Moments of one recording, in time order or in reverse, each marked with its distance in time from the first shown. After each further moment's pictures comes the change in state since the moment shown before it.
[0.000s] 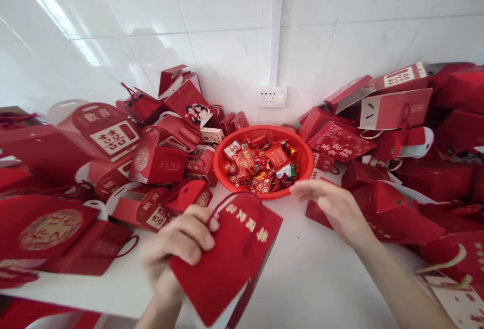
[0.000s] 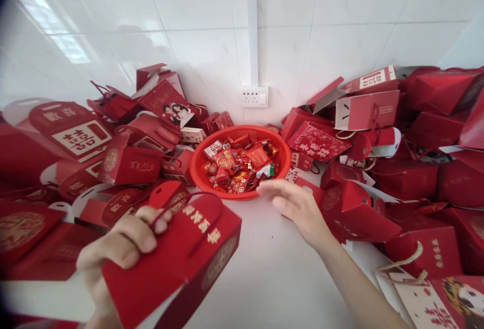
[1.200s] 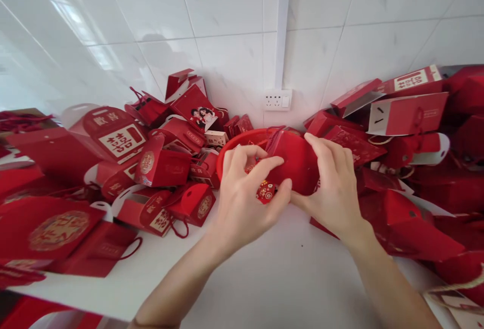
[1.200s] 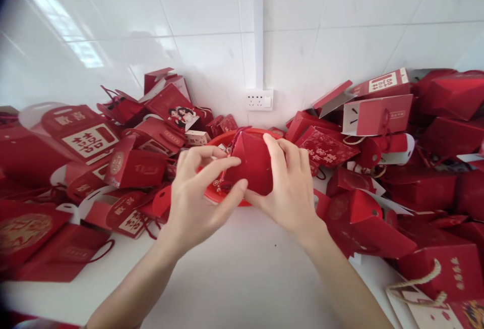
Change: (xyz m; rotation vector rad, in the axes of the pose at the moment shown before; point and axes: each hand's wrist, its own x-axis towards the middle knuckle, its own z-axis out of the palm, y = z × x) left_hand 0.074 -0.005 0.080 0.768 -0.175 0.129; right_hand 0.054 -0.042 0.033 -1.148 0.458 -0.585
